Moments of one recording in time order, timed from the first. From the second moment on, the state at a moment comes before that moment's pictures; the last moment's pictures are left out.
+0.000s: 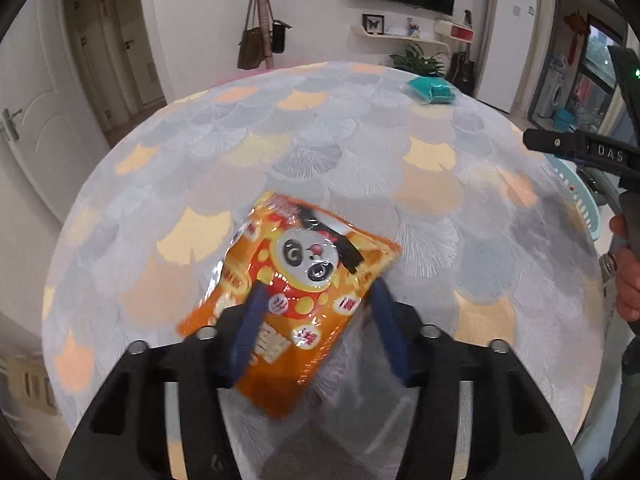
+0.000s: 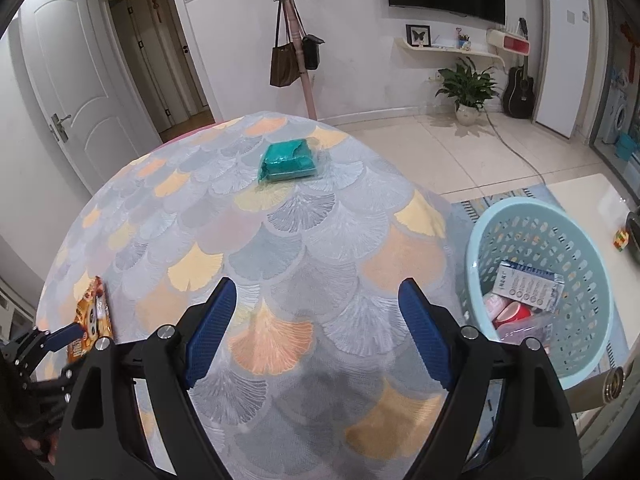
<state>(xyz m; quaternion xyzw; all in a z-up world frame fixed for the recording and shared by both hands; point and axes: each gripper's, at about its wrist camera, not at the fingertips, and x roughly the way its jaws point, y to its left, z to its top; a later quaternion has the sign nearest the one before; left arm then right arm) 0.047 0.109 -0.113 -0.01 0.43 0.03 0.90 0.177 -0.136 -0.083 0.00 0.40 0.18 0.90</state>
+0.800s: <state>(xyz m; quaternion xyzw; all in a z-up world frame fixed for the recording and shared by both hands) 0.127 0.118 -0.078 -0.11 0.34 -0.06 0.93 0.288 -0.065 -0.082 -0.03 0.42 0.17 0.89</state>
